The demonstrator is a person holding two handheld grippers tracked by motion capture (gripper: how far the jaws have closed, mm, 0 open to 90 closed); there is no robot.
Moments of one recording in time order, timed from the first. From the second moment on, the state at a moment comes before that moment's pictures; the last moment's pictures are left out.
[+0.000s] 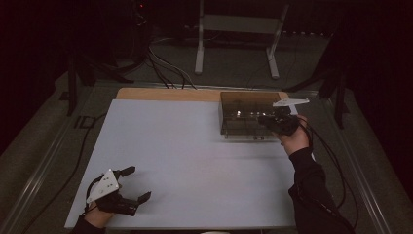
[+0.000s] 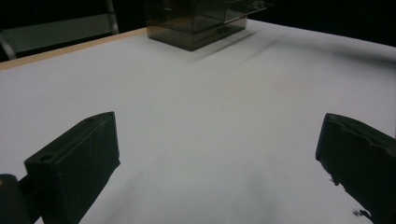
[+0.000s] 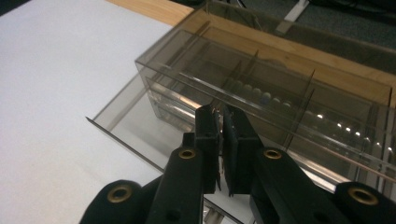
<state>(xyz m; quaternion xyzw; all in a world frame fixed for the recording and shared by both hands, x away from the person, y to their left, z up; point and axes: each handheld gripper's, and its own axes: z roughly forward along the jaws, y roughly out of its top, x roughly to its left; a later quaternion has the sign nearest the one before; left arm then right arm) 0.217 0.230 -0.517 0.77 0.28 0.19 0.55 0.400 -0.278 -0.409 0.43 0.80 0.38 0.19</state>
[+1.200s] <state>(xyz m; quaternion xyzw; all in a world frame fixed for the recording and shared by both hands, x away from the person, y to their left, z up) 0.218 0.231 -0.517 0.77 0.28 0.19 0.55 0.411 -0.279 -0.424 0.45 0.78 0.40 0.18</state>
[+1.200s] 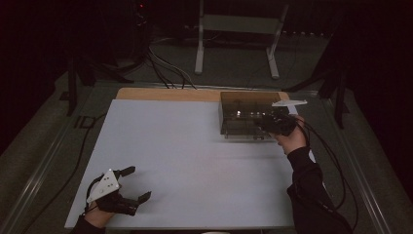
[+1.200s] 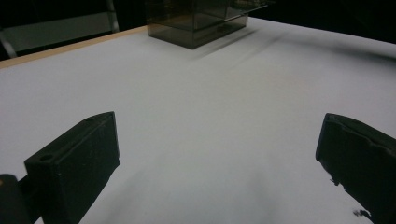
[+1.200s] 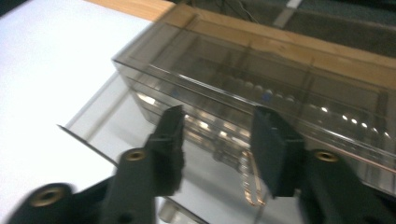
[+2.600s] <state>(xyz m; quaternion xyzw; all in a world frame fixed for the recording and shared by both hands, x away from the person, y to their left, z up) 0.218 0.230 -0.517 0.77 0.28 0.19 0.55 0.343 -0.198 -0.393 0.30 0.79 0.51 0.13</state>
